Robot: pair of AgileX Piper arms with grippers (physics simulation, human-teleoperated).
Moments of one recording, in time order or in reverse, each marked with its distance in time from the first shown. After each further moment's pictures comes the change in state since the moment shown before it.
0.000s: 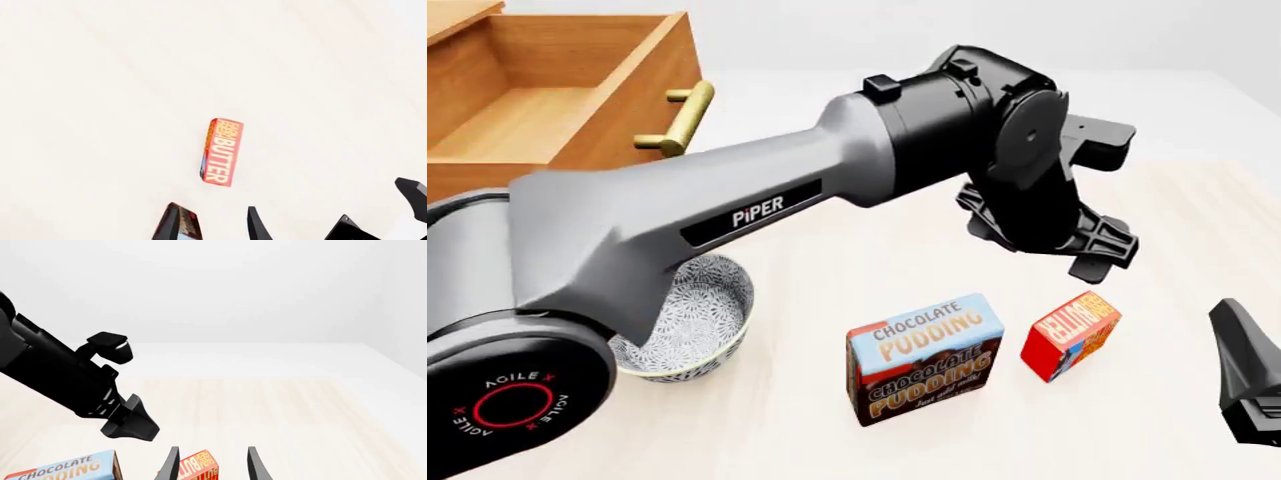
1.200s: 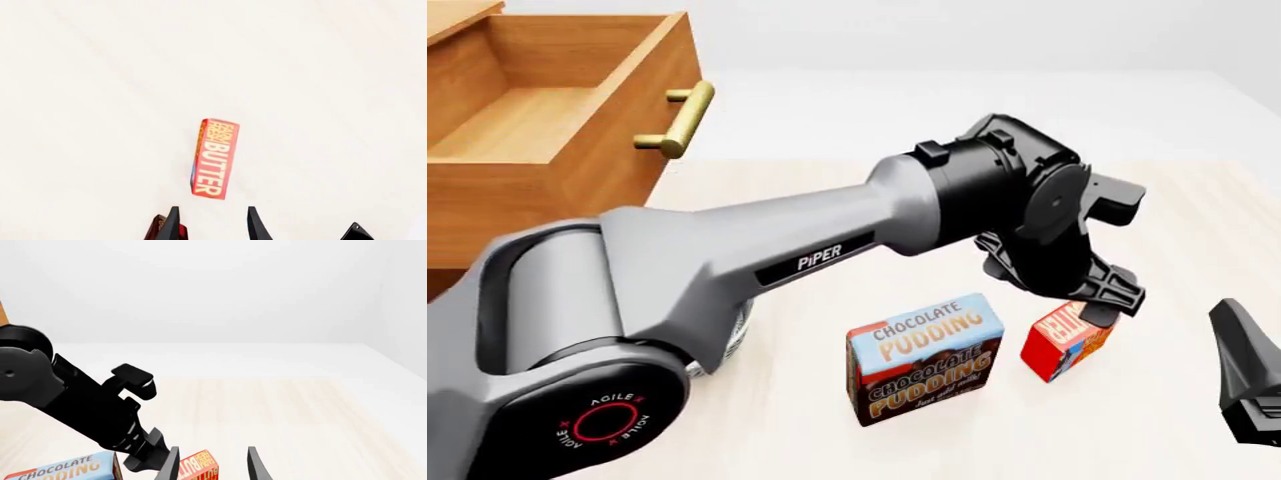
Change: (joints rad) left arm -0.030 0.108 -0.023 -0.036 -0.011; right arm 0.000 0.000 0.000 0.000 0.000
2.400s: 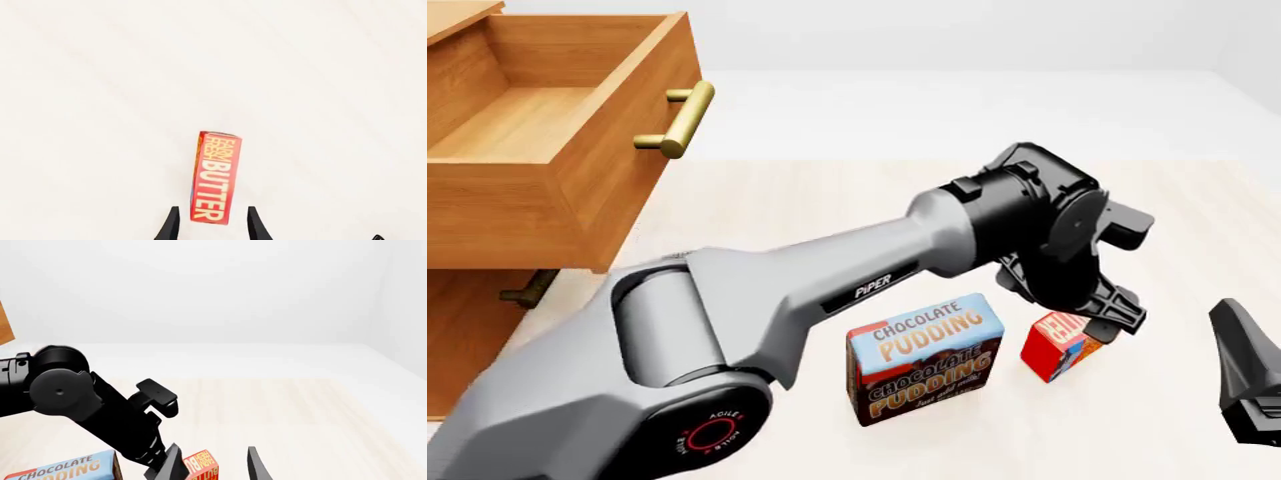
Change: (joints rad) left arm -0.002 0.182 -0.233 0.104 0.060; right arm 0.000 0.000 0.000 0.000 0.000
